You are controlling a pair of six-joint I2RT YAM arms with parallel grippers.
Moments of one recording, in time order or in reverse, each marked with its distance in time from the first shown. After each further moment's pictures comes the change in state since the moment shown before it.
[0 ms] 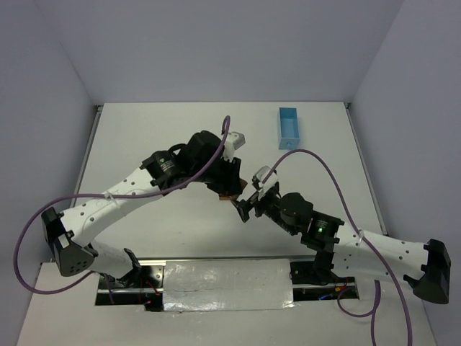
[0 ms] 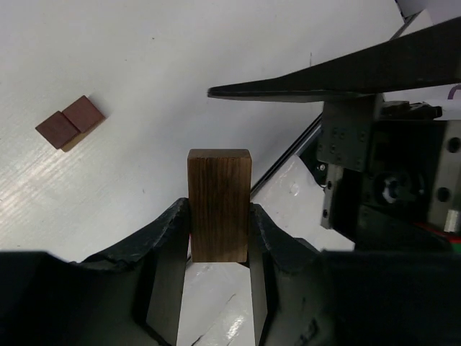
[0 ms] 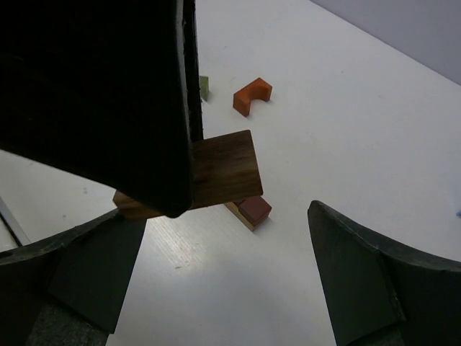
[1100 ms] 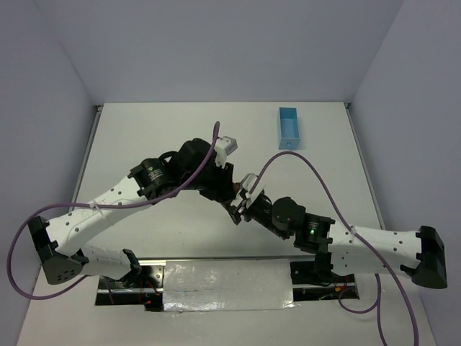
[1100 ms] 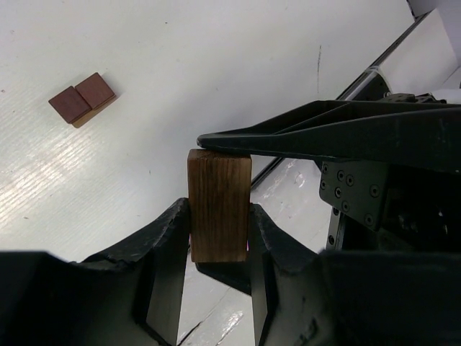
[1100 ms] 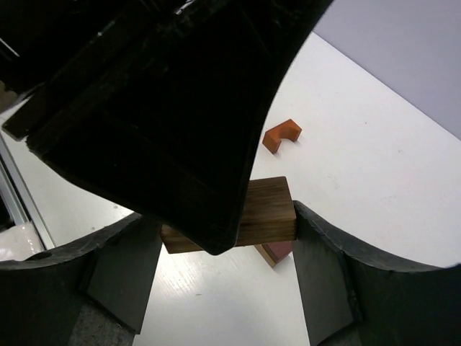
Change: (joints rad) left arm -0.055 -0.105 -0.058 -0.035 -0.084 -0.044; right arm 0.146 0.110 0.060 0.107 0.031 -0.105
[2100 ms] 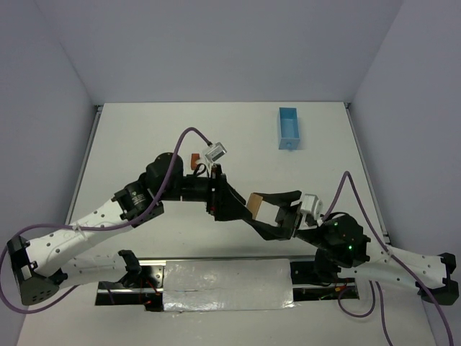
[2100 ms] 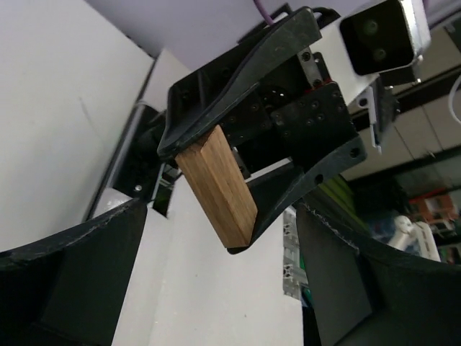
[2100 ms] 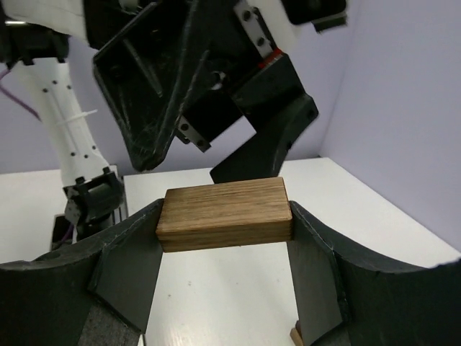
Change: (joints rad) left arm -0.002 -0.244 -0.334 0.654 0.473 -0.248; right arm 0.005 -0.499 -0.202 0.166 -0.320 -0.025
